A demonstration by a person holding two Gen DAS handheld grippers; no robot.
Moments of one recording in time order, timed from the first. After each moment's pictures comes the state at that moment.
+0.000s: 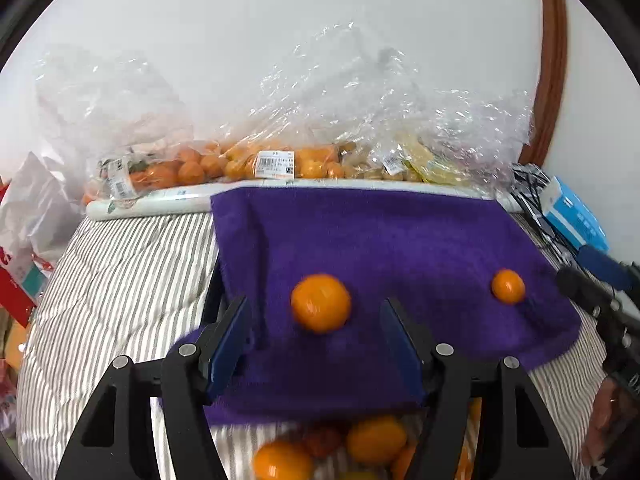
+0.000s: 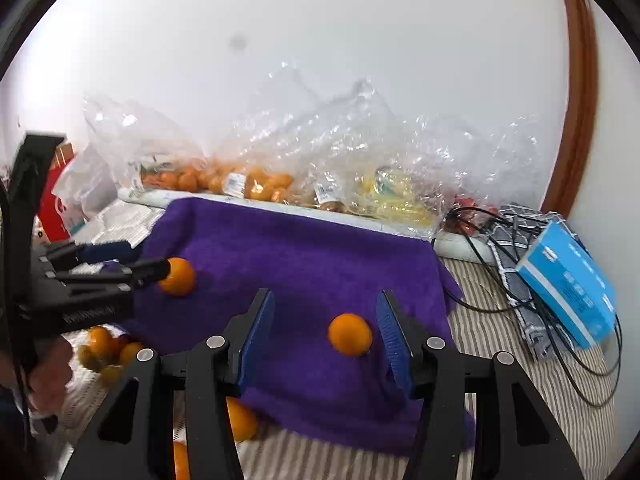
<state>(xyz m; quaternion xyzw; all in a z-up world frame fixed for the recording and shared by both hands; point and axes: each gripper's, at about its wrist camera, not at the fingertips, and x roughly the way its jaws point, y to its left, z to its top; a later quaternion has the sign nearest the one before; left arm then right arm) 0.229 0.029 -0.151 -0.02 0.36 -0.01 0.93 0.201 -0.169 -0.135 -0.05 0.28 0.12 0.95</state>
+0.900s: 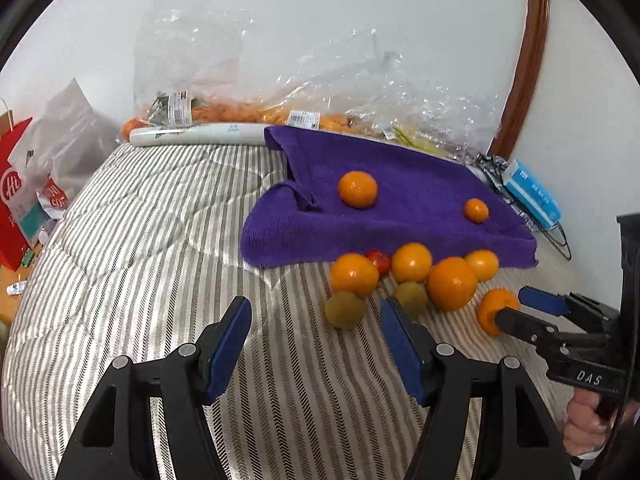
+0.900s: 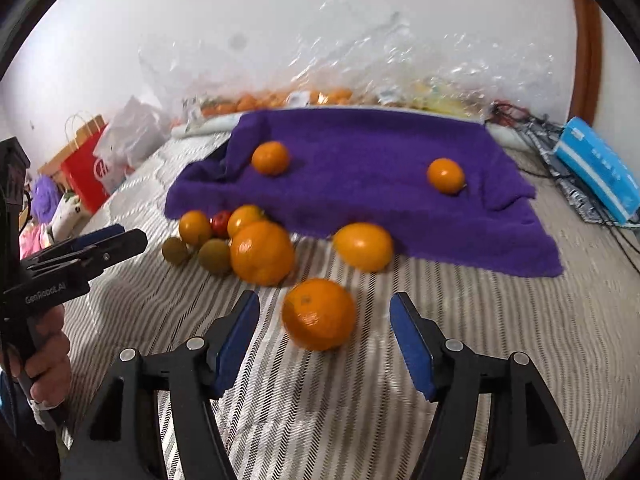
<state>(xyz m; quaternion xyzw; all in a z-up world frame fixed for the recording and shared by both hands) 0.118 0.095 -0.182 -0.07 0.36 -0.05 0.93 0.120 -0.125 -0.196 -0.01 0.39 0.17 0.90</state>
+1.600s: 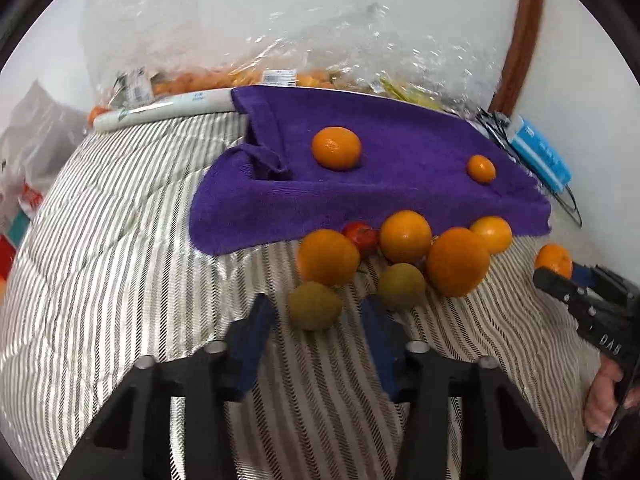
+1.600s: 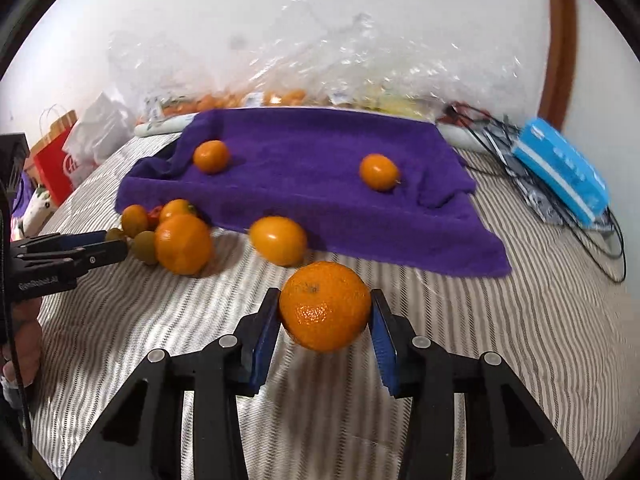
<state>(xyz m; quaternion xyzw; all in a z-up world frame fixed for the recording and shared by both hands) 0.148 0.064 -0.199 -0.03 0.42 -0.07 0.91 0.127 -0.176 -0.202 -0.02 0.38 0.12 0.92</state>
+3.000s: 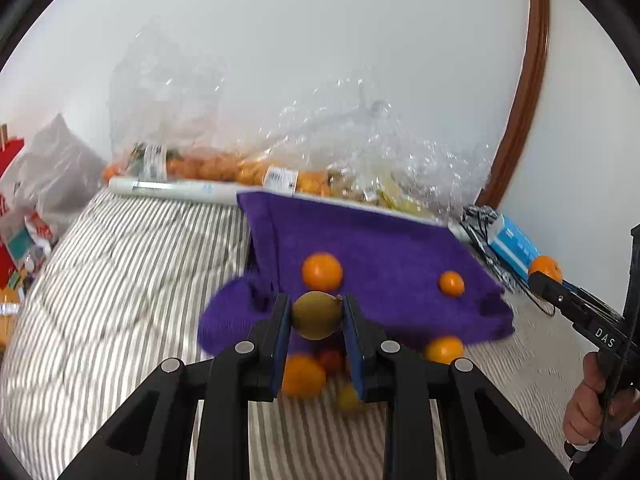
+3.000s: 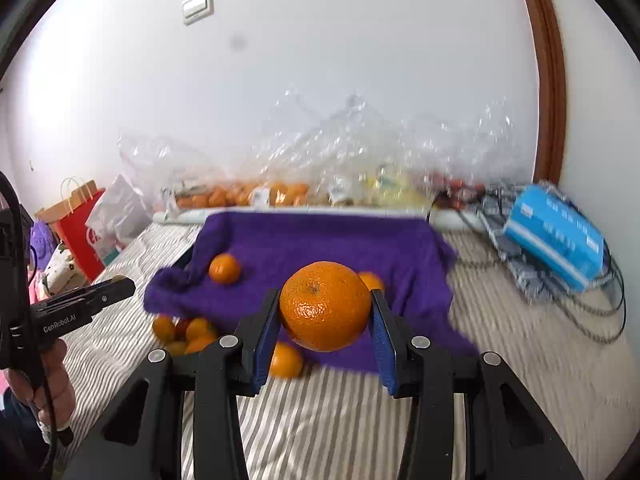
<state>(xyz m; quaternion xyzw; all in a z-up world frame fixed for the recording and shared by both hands) 0.153 0.080 -0.133 -0.10 0.29 -0.06 0.95 0.151 -0.195 -0.120 0.02 0.26 0.15 0.95</state>
